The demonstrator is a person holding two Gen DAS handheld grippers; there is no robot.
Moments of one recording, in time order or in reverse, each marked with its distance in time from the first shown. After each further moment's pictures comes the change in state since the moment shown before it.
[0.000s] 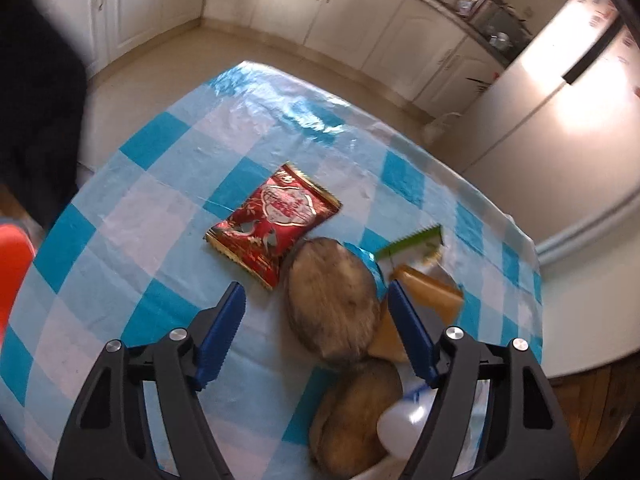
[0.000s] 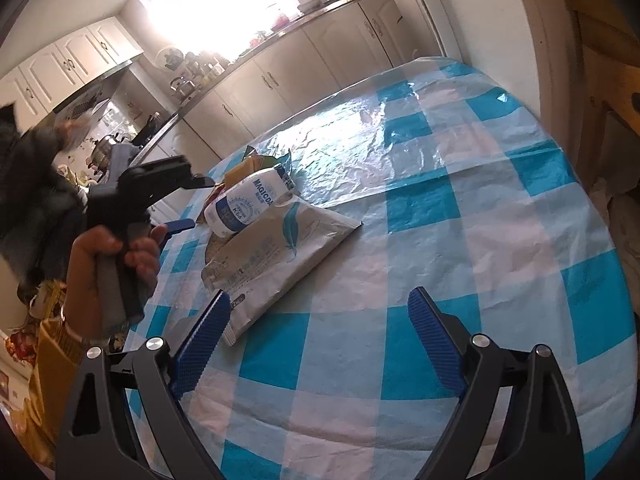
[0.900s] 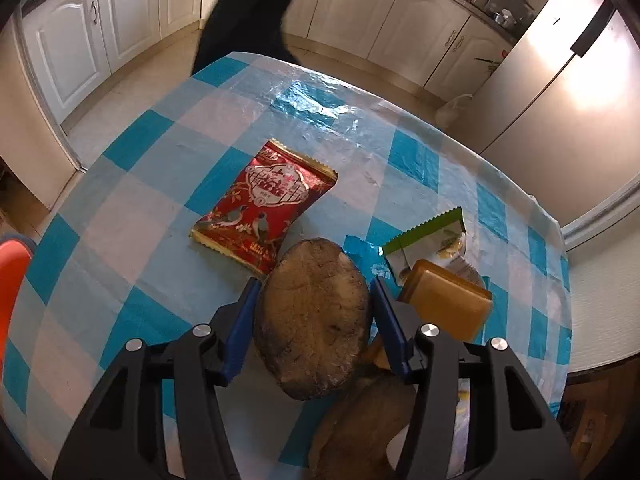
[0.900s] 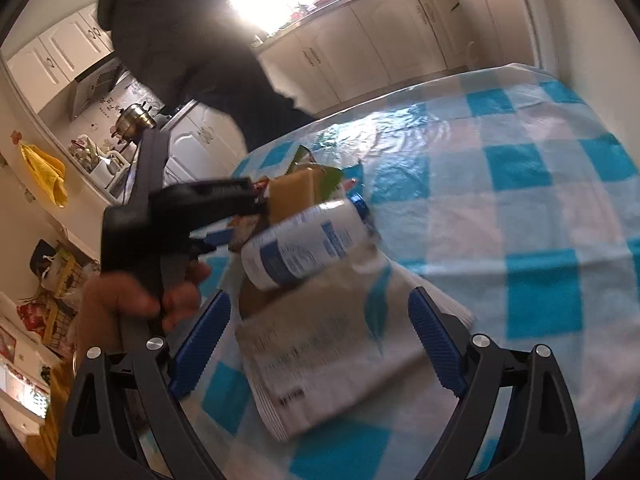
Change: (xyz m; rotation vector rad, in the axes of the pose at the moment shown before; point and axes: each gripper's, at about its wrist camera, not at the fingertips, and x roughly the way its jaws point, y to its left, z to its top) left arm 0.017 -0.011 -0.007 0.071 0.010 0.068; right arm 0.074 0.052 0.057 -0.094 0.093 0.102
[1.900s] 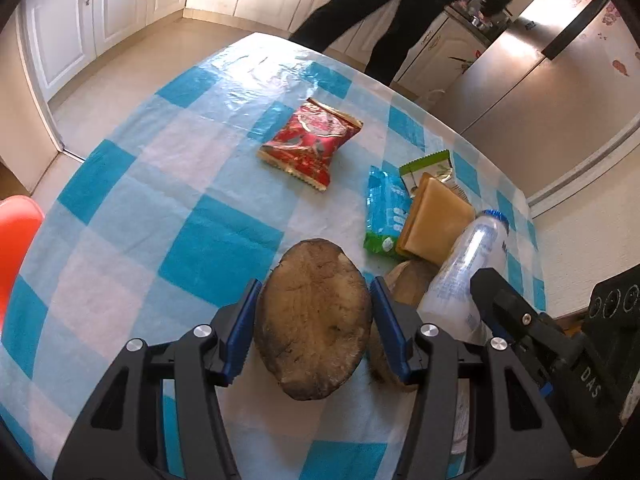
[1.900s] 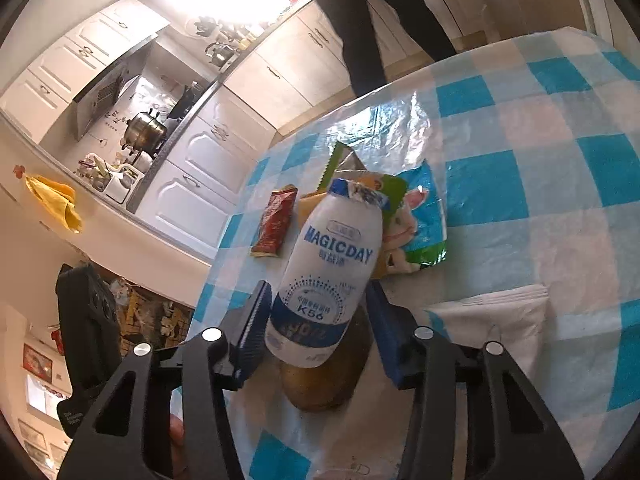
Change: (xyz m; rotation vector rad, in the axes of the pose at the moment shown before) left arm -0.041 0.054 -0.050 0.007 0.021 -0.129; right arm 0.066 0.023 0.037 0.093 0.064 0.112
